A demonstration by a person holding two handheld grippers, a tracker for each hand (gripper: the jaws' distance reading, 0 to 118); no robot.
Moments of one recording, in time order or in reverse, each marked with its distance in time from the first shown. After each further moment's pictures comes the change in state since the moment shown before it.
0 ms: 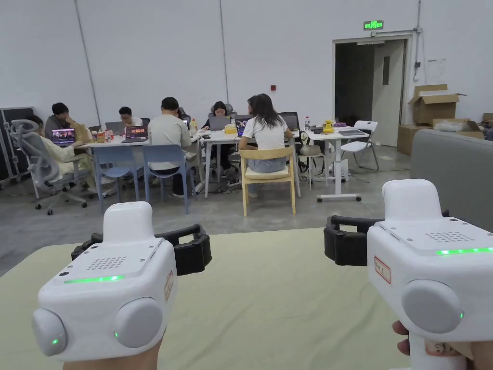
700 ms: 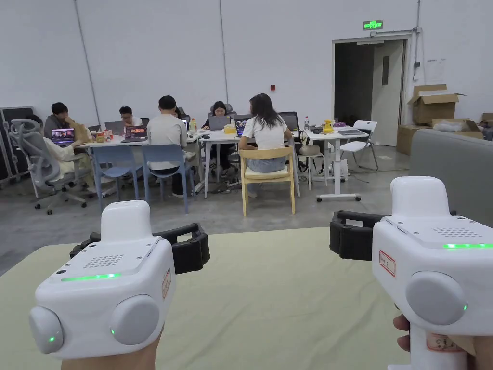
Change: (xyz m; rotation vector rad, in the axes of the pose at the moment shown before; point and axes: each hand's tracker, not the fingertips) left arm -0.002 0.001 0.001 -0.006 -0.005 0.011; right arm 0.006 0.002 0.001 -0.008 -0.026 -0.048
